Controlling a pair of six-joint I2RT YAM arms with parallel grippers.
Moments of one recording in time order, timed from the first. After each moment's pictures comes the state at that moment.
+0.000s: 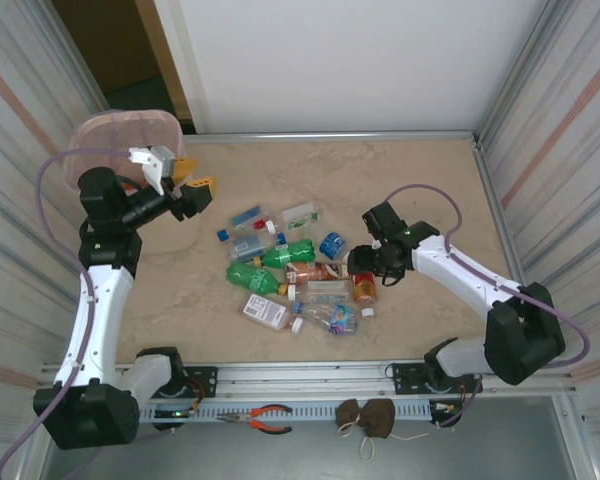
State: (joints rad) left arm 0.07 1.01 0.99 -0.07 0.88 0.02; right arm 0.53 1.37 0.92 -0.79 -0.02 0.54
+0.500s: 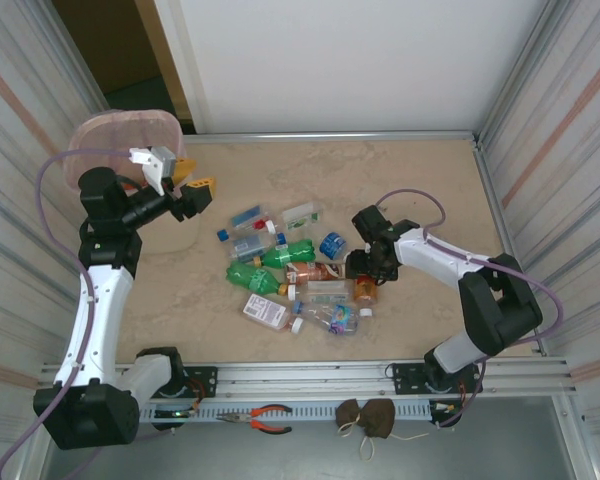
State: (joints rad) left arm 0.06 1.01 0.99 -0.08 0.88 0.02; right arm 0.53 1.54 0.92 -0.74 0.01 0.54
